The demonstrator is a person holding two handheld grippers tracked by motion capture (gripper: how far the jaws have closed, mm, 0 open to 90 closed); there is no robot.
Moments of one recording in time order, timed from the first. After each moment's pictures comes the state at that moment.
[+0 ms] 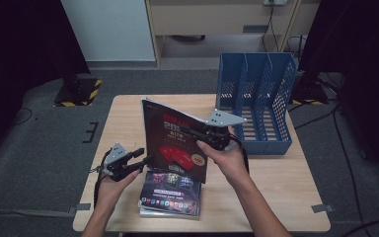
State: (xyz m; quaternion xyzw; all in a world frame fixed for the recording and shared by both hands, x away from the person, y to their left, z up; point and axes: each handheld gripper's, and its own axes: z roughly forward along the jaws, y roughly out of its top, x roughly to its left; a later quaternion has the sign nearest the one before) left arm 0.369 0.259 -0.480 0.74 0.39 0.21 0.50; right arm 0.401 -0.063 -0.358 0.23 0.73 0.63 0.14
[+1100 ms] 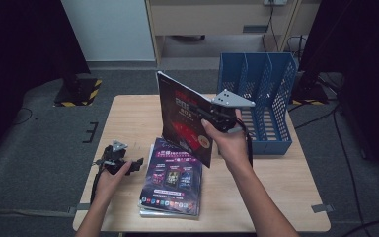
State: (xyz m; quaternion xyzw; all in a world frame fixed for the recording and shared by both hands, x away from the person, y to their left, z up) left arm 0.413 0.286 -0.523 0.77 0.51 0.21 0.33; right arm 0.423 -0.073 -0.320 0.30 0.70 0.62 0.21
